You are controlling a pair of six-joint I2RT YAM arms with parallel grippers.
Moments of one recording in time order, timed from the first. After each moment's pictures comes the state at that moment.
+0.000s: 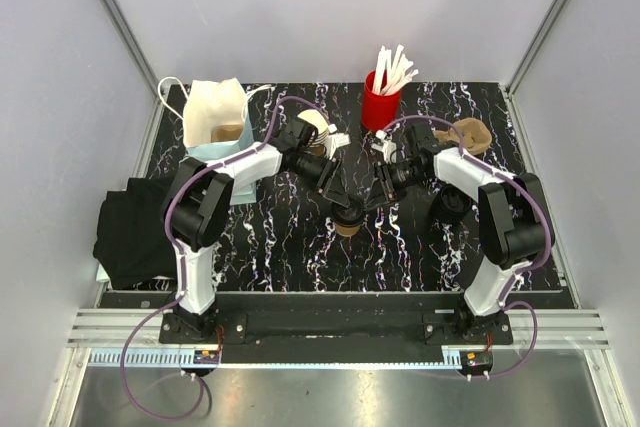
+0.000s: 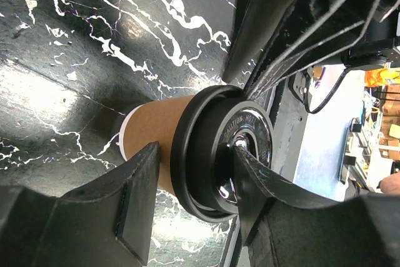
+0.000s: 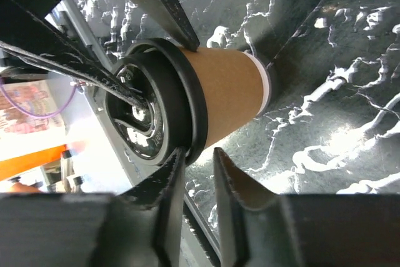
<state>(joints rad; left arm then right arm) -0.52 1.99 1.39 -0.43 0.97 -0.04 0.29 1.77 1.15 -0.58 -0.89 0.00</state>
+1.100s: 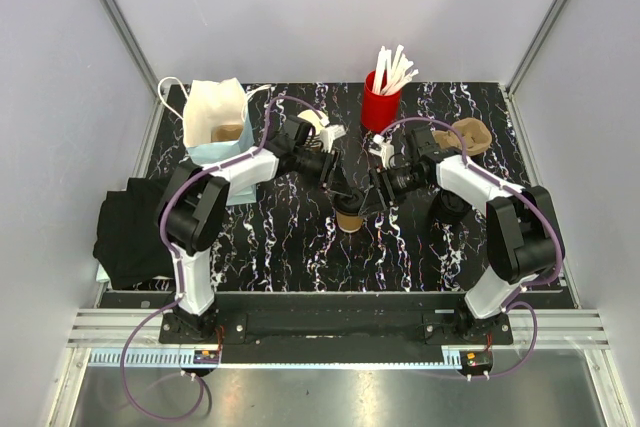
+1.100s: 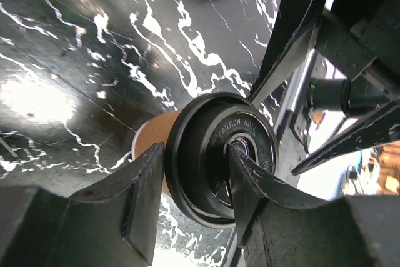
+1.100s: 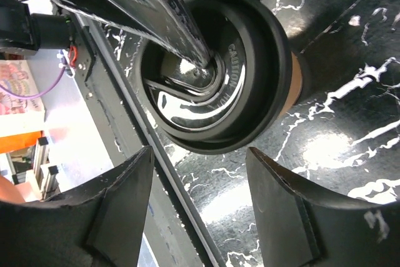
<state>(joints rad) -0.51 1.95 1.32 -0.23 0.86 -0.26 0.32 1.67 1.09 -0.57 -0.89 -0.07</state>
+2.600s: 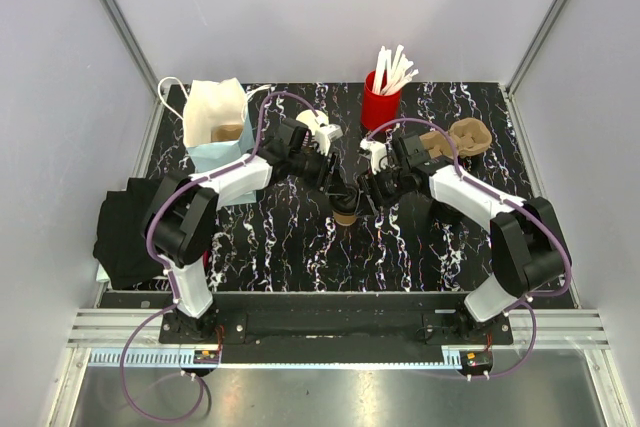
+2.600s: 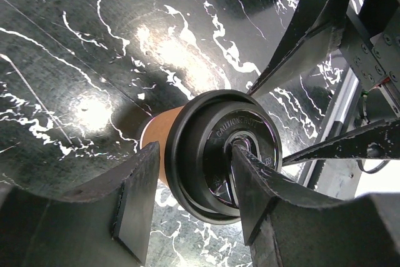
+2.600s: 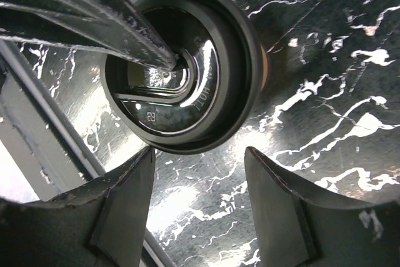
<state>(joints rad) -0.54 1.83 1.22 -0.15 0.70 -0.17 0.44 1.59 1.03 -0.44 -0.57 -0.06</state>
